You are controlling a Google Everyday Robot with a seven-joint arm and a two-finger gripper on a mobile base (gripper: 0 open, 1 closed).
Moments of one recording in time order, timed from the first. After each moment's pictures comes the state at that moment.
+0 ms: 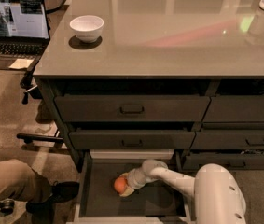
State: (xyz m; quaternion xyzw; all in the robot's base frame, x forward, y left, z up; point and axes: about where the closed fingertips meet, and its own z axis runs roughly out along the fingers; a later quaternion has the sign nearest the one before) arm 0.569 0.036 0.144 -0.68 0.65 0.23 0.26
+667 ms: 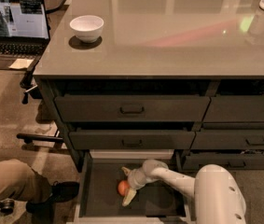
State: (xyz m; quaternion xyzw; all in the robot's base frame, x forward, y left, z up) arm 0.567 0.034 0.142 -0.67 0.65 0.23 0.26
